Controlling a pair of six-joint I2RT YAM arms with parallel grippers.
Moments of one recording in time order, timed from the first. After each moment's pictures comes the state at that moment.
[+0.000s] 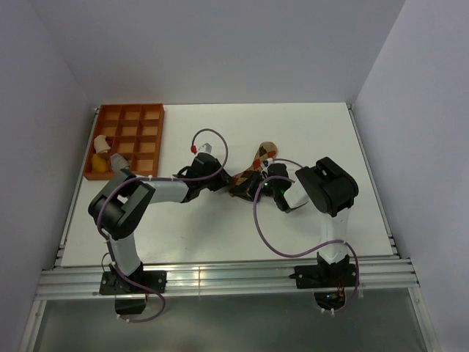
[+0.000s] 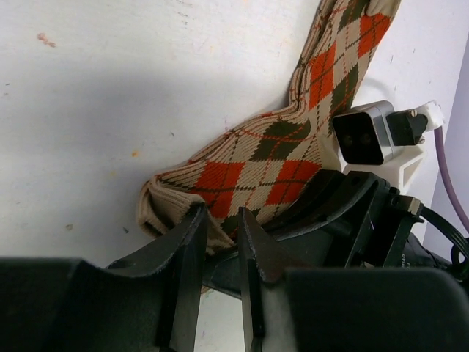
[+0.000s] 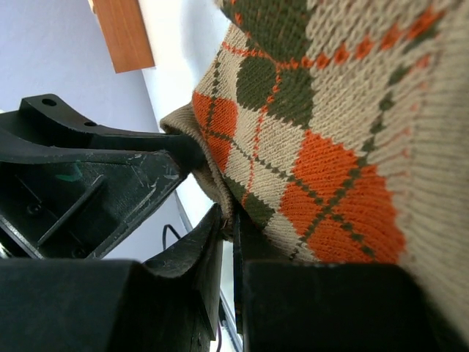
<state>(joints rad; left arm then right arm) -0.65 1.82 0.89 0.31 0.03 -0.98 0.45 2.00 0.62 0.89 -0.57 1.24</state>
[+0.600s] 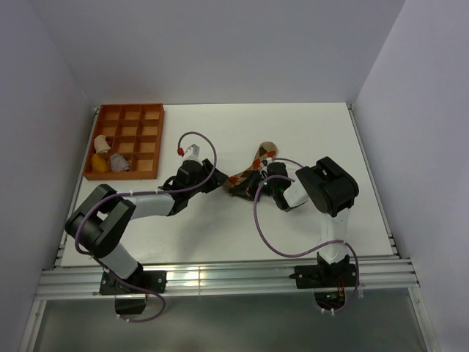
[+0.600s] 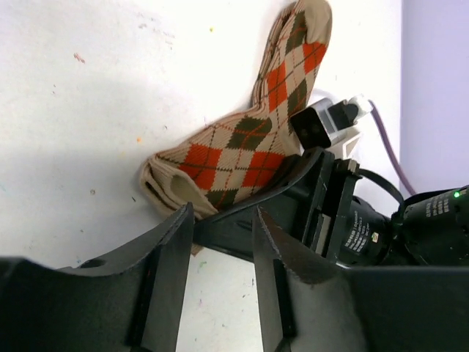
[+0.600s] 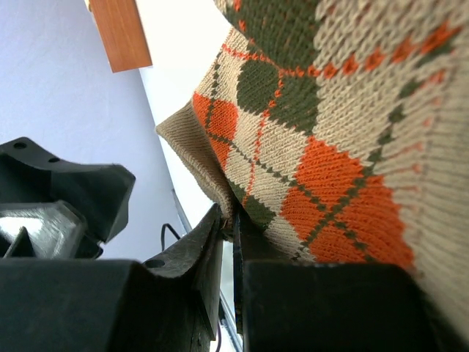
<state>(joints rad) -0.65 1.62 0.70 0.45 -0.04 -0.96 0.45 2.00 0.64 0.85 -0.58 1.23</state>
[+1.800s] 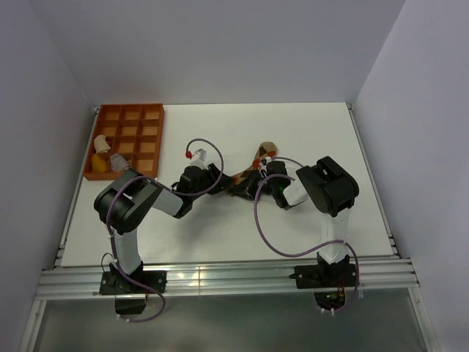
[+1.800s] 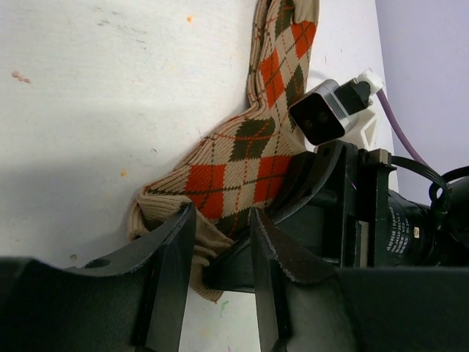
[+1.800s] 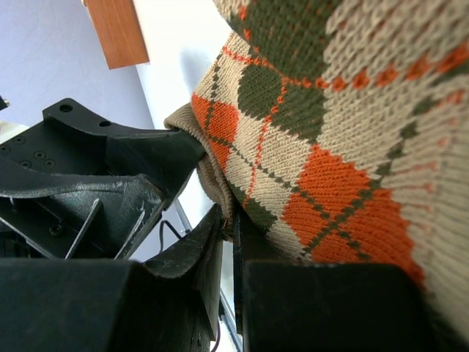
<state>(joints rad) -0.63 1.89 0.66 0.89 0.11 -0.90 0.45 2.00 0.66 0.81 -0.59 1.22</state>
